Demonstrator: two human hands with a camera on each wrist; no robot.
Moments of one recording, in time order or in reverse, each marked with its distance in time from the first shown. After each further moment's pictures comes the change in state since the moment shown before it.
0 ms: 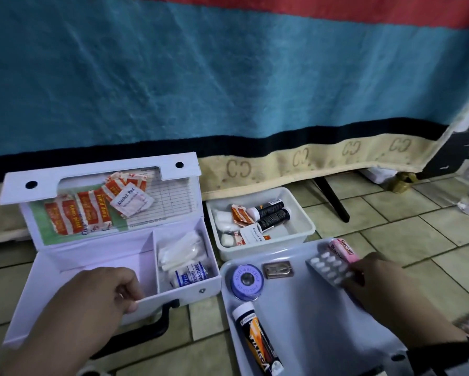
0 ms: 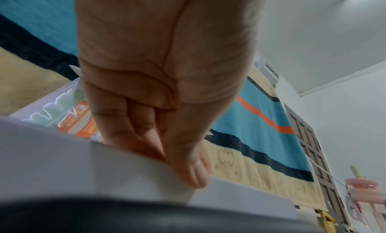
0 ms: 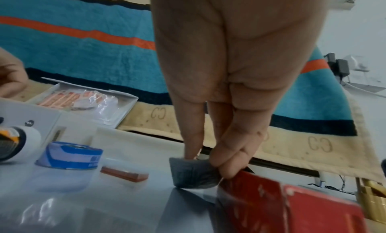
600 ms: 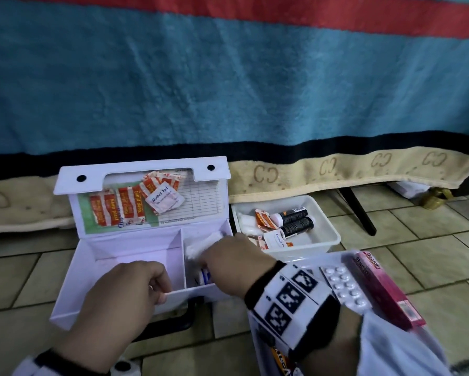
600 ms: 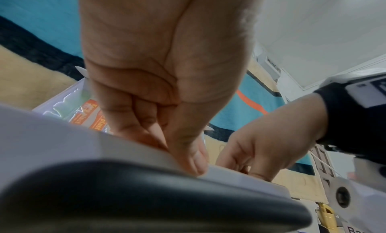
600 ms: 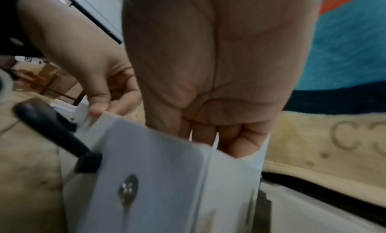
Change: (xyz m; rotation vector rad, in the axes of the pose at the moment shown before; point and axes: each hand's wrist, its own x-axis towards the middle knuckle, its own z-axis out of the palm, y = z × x) left_hand -0.010 0.002 0.005 -0.022 0.115 -0.013; right_hand 0.004 -0.221 0.014 -0.455 -0.251 -0.876
